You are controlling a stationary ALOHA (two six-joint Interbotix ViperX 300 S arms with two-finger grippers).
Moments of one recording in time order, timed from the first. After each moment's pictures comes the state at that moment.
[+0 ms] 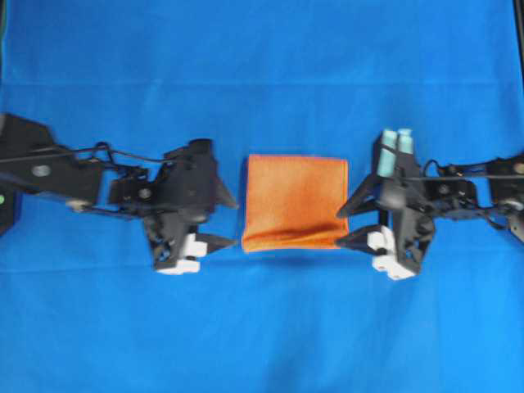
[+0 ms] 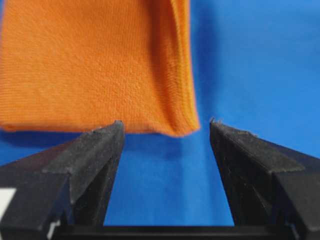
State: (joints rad) left arm -0.10 -0.10 0.73 -0.03 0.07 -0.07; right arm 0.13 -0.31 0.92 0.27 0.05 0.13
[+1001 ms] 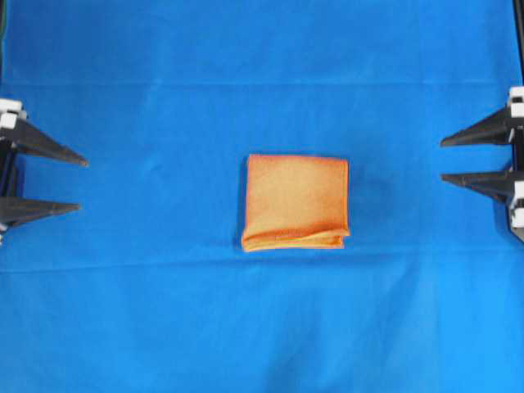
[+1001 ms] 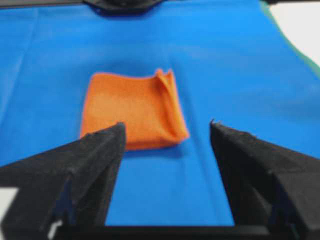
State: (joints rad) left arm -0.10 -1.11 1.30 -0.03 -0.03 0.05; right arm -0.05 -1.13 1.32 -0.09 0.06 0.13
